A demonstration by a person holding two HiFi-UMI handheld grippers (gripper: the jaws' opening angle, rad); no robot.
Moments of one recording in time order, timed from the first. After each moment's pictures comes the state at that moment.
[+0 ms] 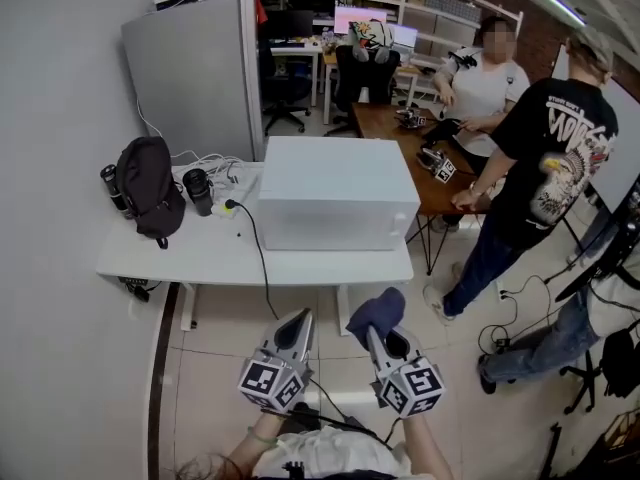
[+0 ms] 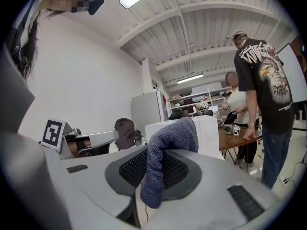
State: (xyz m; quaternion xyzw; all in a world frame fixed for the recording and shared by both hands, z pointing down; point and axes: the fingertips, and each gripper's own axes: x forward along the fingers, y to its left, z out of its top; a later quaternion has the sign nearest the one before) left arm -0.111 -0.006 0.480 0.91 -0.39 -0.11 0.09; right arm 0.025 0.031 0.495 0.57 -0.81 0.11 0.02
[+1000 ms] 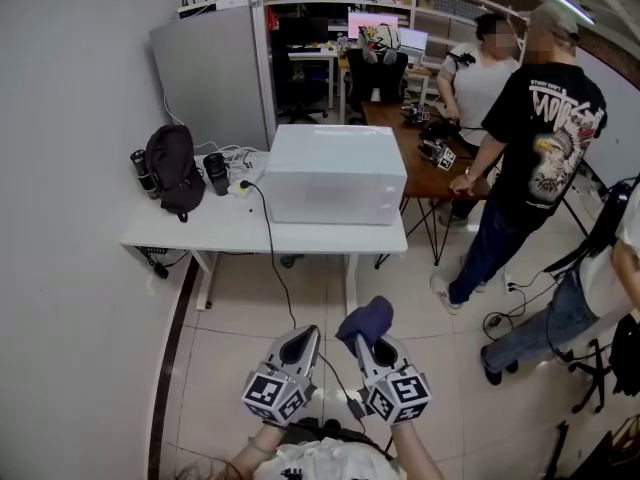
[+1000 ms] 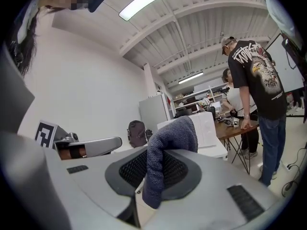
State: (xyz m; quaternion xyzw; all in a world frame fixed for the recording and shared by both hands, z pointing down) left arm -0.090 0.164 0.486 0.91 -0.40 -0.07 0.09; right arm 0.015 0.173 0.499 0.54 -0.83 0.13 -0.01
